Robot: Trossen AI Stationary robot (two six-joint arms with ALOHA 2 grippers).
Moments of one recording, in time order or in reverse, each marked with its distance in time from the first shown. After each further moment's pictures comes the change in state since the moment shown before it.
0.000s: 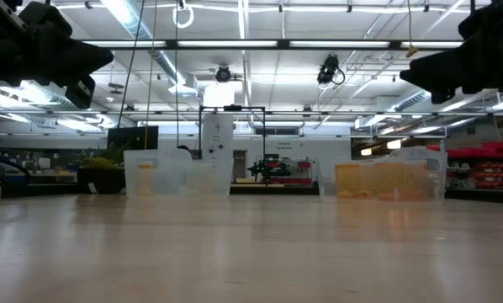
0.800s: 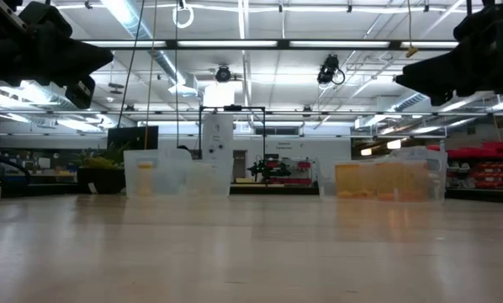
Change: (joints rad) left arm 0.000 0.000 0.000 0.000 0.000 0.000; right arm -0.099 0.001 0.000 -0.016 -0.036 0.000
